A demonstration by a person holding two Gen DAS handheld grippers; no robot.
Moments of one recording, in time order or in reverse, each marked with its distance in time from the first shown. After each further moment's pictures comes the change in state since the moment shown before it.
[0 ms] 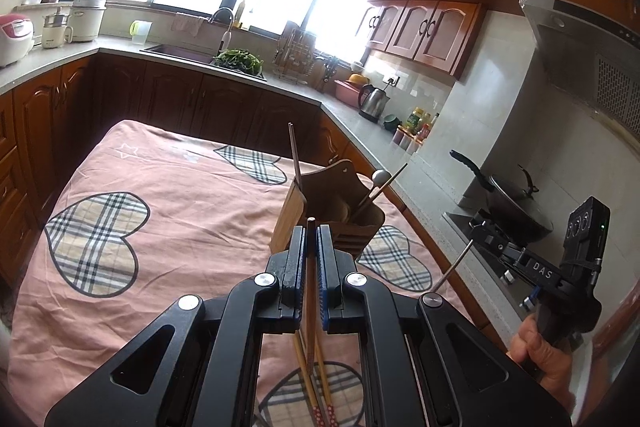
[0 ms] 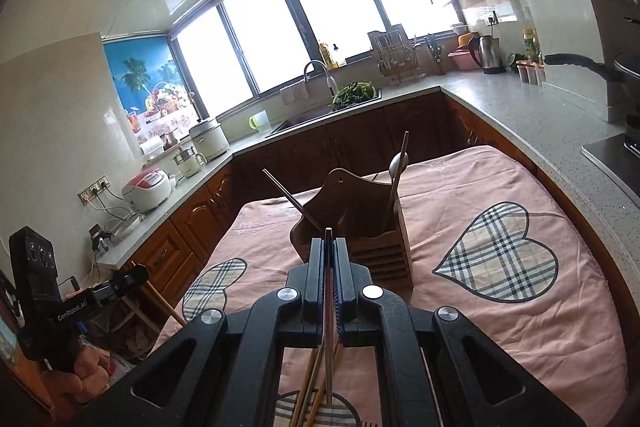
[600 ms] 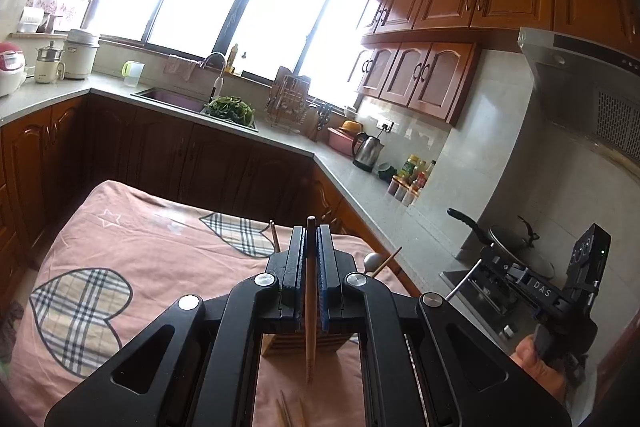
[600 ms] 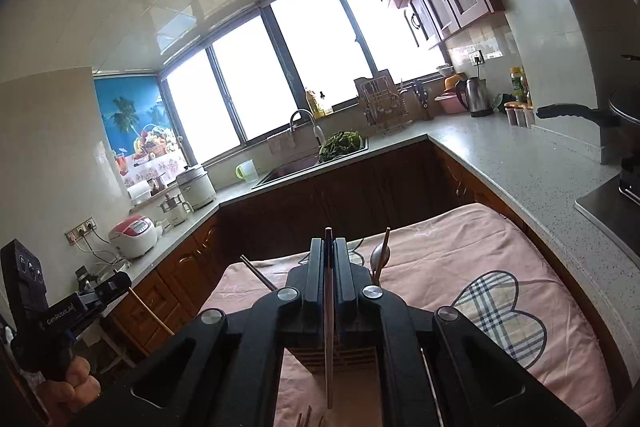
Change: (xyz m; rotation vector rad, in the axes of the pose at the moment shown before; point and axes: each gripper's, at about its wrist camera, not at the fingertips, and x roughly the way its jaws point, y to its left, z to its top) left arm 0.029 -0.016 0.076 0.013 -0.171 -0.015; right arm 0.013 -0.016 0.067 0.012 -0.174 -0.041
